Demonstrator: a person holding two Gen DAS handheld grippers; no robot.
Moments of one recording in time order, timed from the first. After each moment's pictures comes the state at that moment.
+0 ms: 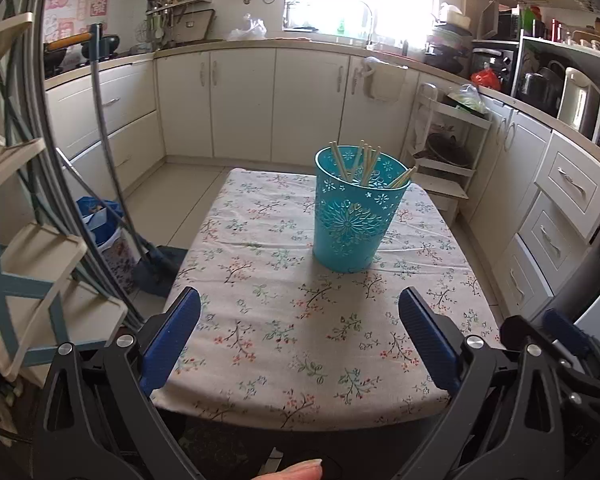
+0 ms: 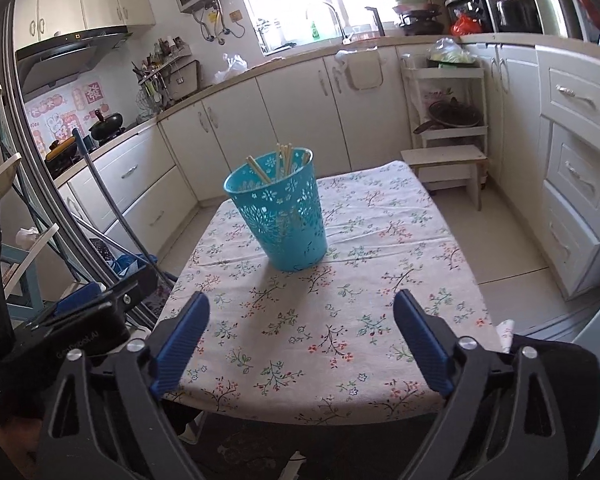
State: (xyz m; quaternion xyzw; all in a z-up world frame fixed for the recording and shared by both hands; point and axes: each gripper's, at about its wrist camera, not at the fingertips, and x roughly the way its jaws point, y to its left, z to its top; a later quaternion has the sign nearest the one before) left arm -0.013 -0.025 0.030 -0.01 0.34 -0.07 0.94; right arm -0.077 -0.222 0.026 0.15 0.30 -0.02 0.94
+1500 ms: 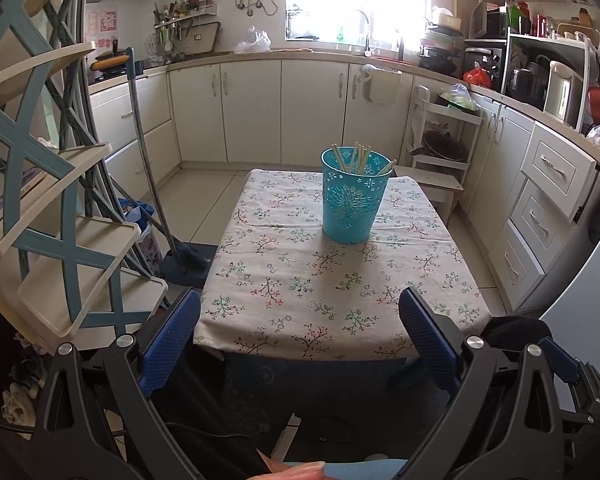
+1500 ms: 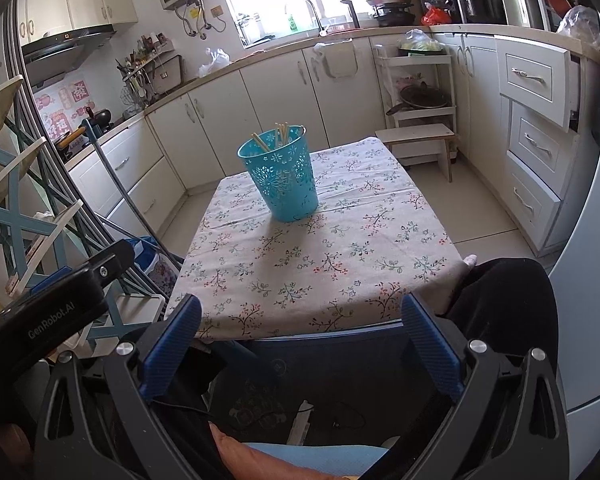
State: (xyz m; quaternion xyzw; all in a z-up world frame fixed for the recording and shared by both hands) left arm -0.124 0.006 0.075 0.01 0.33 -0.07 0.94; right arm -0.179 -0.186 0.042 0.17 0.34 -0.05 0.93
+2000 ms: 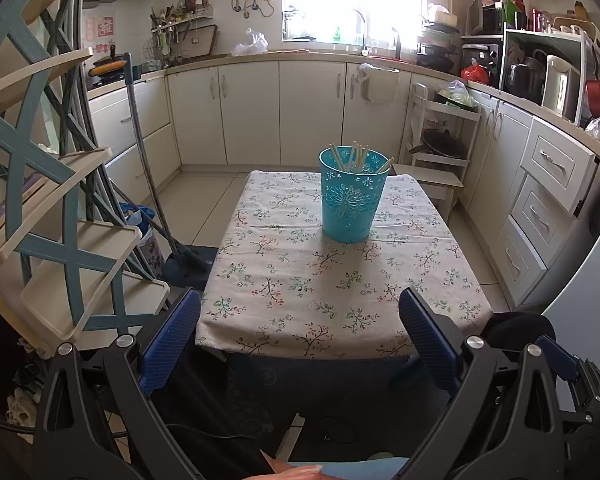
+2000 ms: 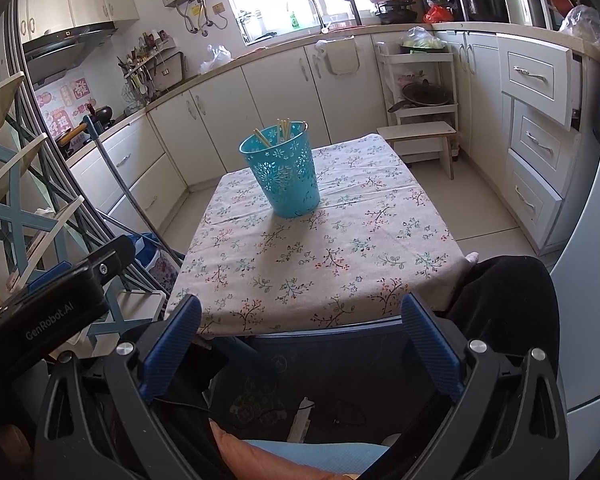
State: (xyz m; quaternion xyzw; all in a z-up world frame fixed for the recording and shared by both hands) left arm -0.128 0.001 0.075 0.02 0.33 -0.07 0.94; right arm -0.179 -0.184 0.041 0.17 0.34 -0.05 0.92
